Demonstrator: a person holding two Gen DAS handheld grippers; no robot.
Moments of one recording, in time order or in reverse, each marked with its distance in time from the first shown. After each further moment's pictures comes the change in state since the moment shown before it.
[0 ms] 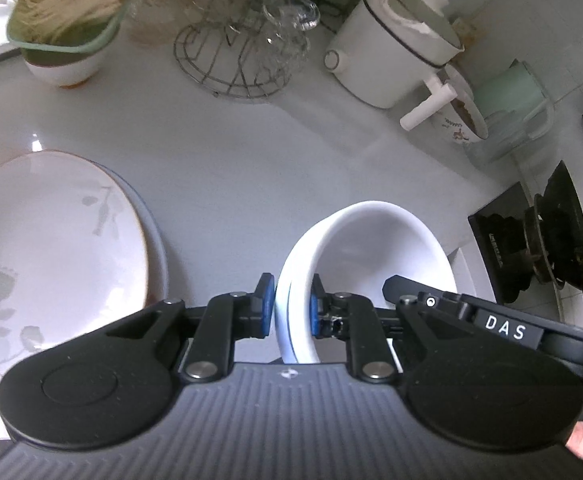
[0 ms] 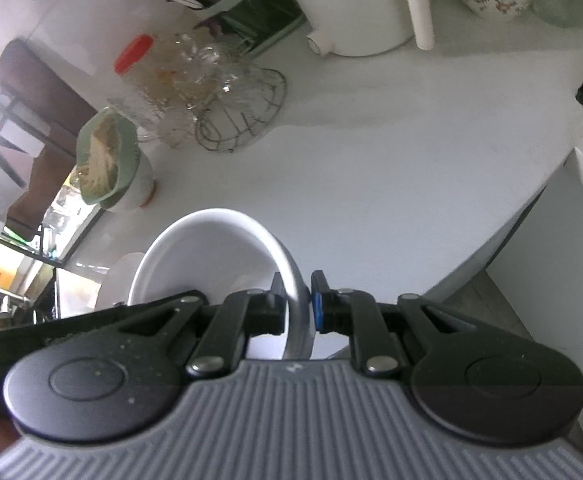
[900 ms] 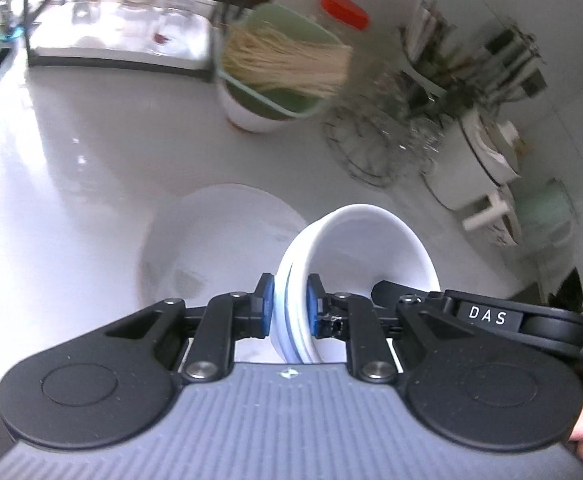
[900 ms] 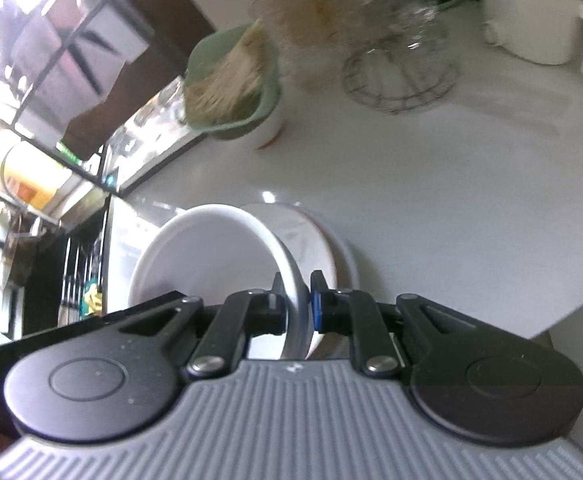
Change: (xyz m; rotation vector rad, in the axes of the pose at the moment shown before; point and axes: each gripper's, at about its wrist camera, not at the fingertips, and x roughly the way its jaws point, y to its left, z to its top) left arm -0.111 0.147 -0.030 -0.248 -0.207 0.058; right arm 0.047 0.148 -0.018 -0.228 0.123 0.106
